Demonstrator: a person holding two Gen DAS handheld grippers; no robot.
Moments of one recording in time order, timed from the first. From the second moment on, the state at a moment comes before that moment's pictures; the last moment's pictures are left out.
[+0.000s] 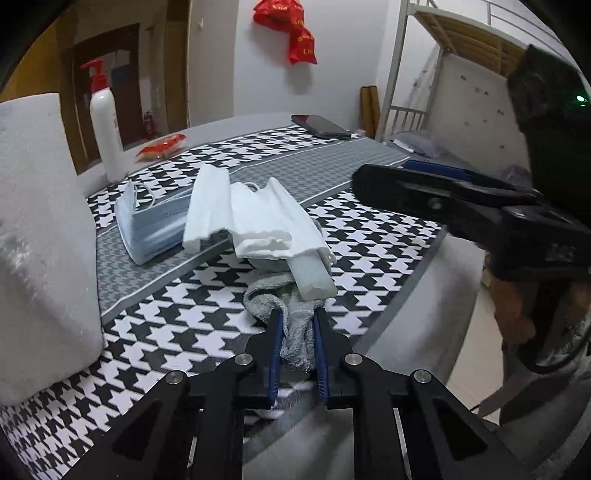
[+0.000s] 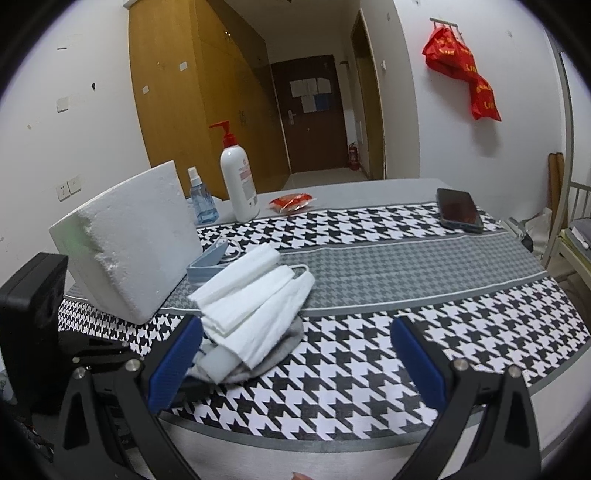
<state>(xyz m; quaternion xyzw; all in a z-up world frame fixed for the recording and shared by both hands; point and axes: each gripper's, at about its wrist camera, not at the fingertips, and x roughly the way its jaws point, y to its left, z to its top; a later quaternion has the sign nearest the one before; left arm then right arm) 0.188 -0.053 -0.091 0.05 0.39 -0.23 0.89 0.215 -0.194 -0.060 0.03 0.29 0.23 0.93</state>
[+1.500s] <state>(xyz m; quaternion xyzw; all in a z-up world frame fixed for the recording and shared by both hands) 0.177 -0.001 -0.081 0.01 0.36 -0.16 0.92 0.248 -0.198 -0.095 -0.04 0.38 0.12 0.92</state>
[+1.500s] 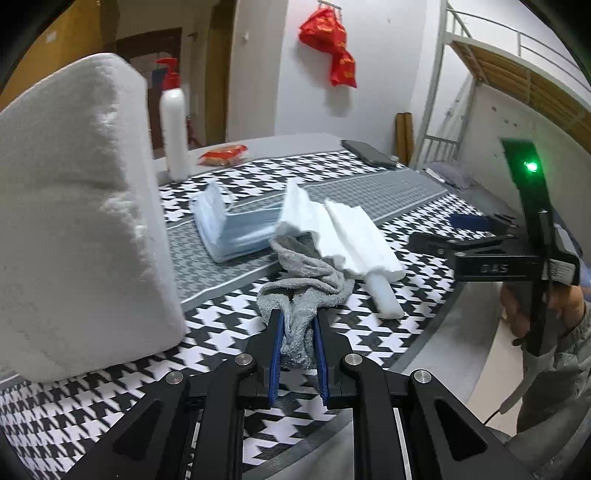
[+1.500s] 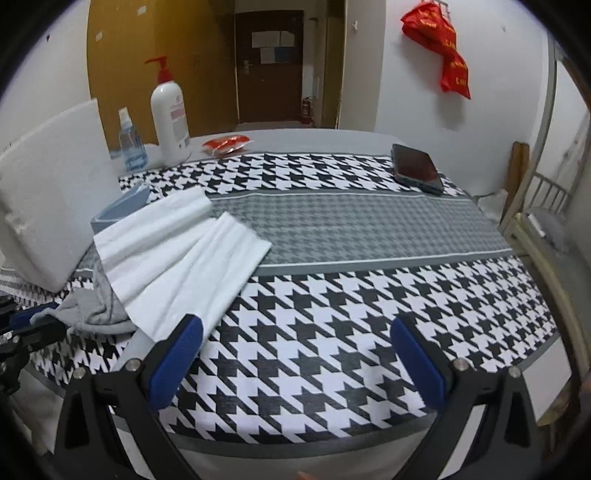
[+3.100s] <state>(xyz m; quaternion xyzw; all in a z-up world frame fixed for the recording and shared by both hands) 0.215 -0.019 -0.098 0.04 0.40 -0.15 0.90 0.296 -0.102 -0.098 -0.06 0.41 0.29 0.86</state>
